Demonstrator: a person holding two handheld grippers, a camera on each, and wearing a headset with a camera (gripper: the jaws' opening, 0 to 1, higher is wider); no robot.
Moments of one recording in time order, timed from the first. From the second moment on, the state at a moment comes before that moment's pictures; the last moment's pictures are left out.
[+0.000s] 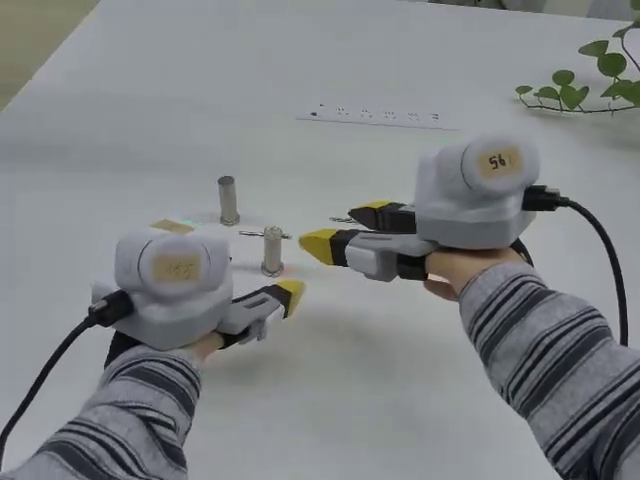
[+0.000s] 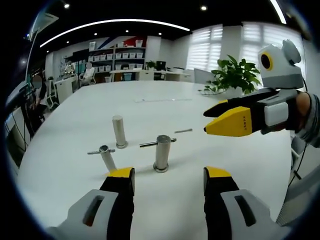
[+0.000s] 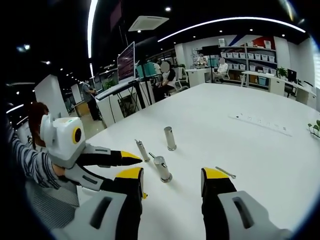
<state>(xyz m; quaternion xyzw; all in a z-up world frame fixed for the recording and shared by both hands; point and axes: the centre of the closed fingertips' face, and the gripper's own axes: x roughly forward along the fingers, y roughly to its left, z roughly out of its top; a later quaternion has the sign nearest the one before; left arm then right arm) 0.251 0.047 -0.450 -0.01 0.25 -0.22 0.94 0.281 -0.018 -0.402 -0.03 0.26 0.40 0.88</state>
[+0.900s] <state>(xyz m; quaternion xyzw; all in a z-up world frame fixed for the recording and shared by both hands) 0.238 0.088 -0.424 0.00 0.22 -0.20 0.96 0.326 0.044 -0.393 -0.04 0.24 0.45 0.86</state>
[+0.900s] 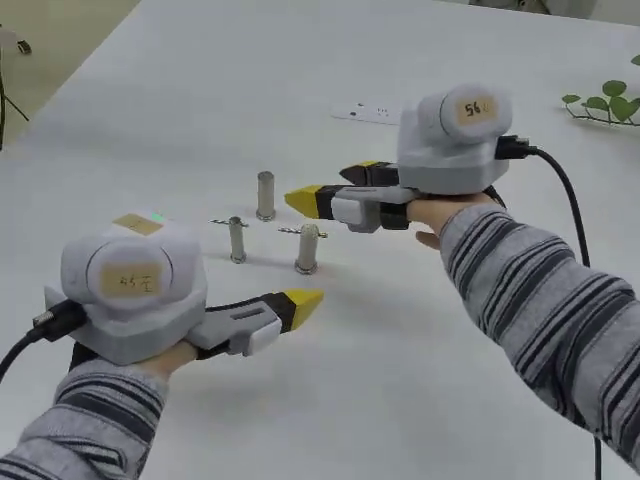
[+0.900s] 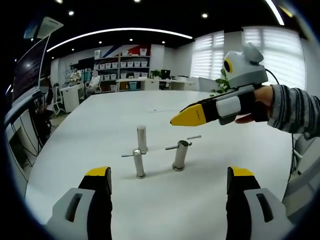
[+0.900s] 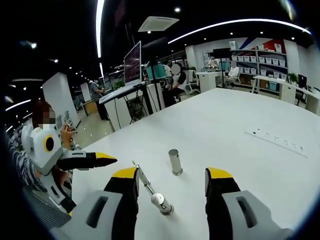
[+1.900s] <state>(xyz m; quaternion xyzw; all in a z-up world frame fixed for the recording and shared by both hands) 0.252 0.107 -0.428 0.02 0.21 -0.18 0.96 0.364 0.105 -0.447 -0.06 0.25 0.48 0.84</state>
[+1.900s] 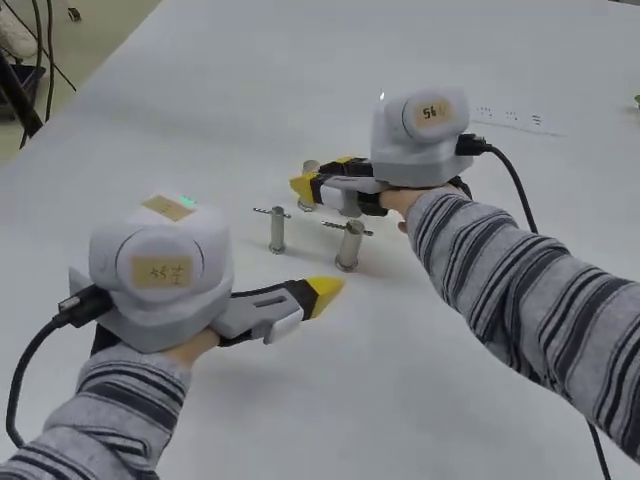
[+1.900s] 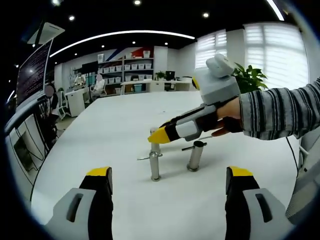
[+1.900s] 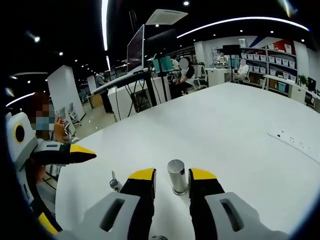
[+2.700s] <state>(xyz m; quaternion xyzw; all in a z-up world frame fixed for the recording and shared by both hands) 0.250 0.108 -0.430 0.01 0.22 -0.18 0.96 0.373 0.100 -0.448 -0.15 0.23 0.46 0.85</state>
